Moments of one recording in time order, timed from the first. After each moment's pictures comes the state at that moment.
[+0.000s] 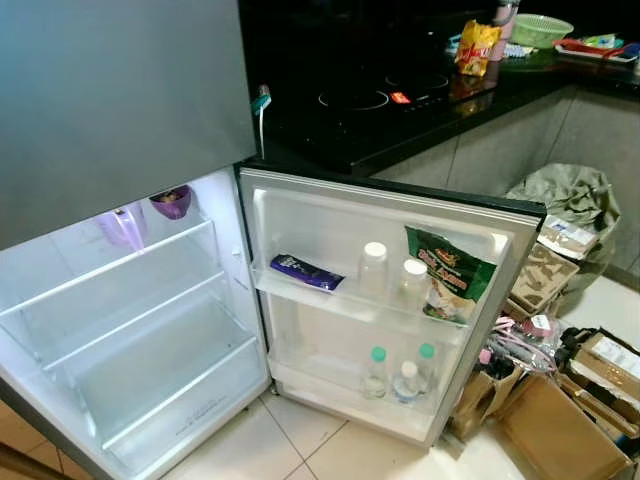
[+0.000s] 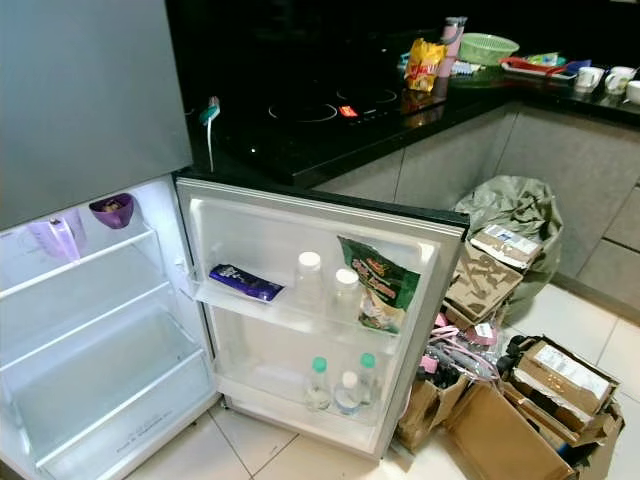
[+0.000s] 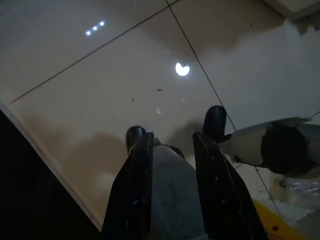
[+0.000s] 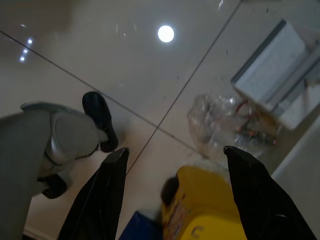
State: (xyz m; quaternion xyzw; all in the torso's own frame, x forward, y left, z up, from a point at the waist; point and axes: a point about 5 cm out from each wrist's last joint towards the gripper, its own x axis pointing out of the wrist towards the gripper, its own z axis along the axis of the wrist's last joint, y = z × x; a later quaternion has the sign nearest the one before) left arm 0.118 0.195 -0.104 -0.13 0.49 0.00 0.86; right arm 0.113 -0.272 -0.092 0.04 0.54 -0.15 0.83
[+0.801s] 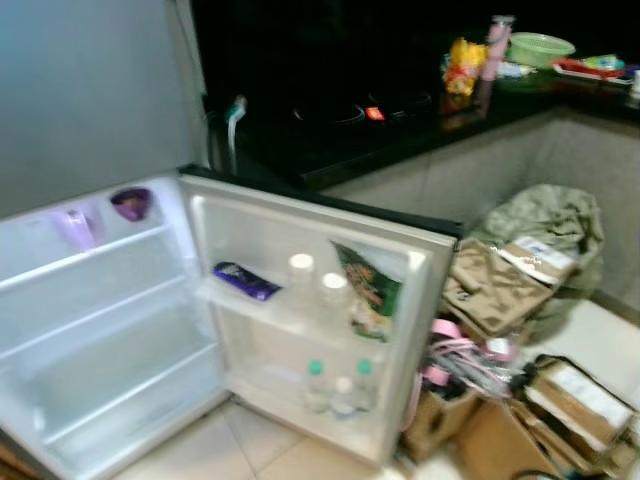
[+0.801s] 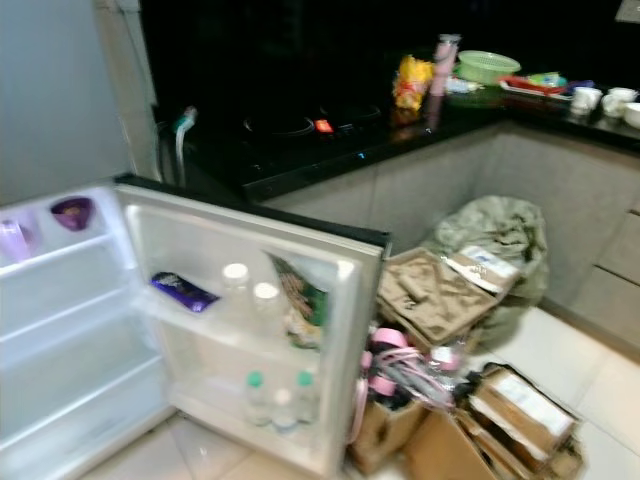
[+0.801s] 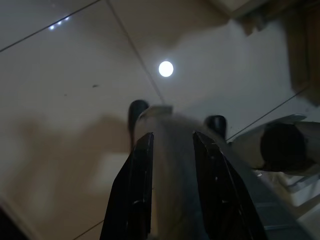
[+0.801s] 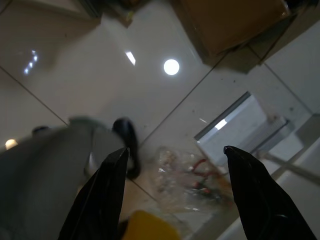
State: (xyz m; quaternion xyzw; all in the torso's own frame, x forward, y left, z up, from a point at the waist) left arm 0.118 0.191 -0.105 -0.14 0.49 0.00 0.86; right arm 0.137 -0.257 -0.087 0.02 0.51 -0.07 0.86
